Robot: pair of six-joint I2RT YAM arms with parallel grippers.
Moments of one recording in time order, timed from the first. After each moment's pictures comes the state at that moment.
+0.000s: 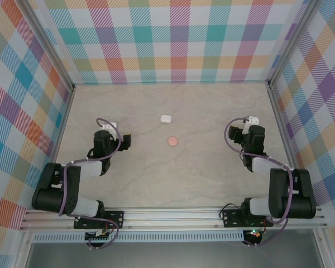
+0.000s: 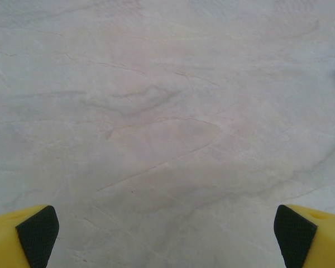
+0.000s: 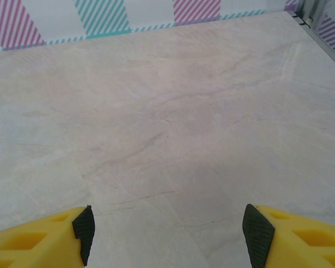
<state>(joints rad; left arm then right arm) -0.12 1.43 0.39 0.56 -0.04 -0.02 -0.01 1.34 0.41 0.51 -0.01 0.10</state>
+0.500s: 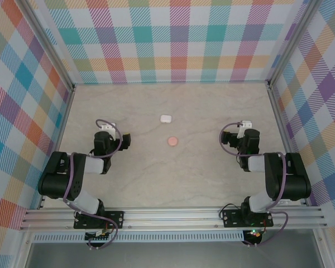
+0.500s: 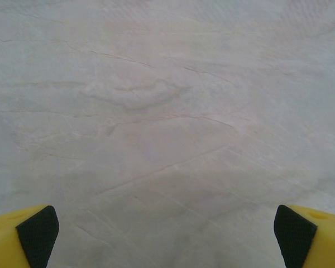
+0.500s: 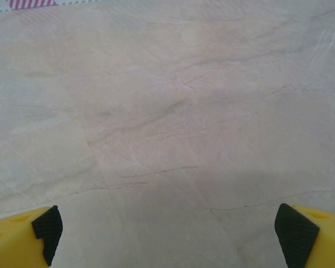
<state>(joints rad) -0.09 1.56 0.40 0.71 -0.04 -0.06 0.01 1.53 0.39 0.68 -0.06 0.07</state>
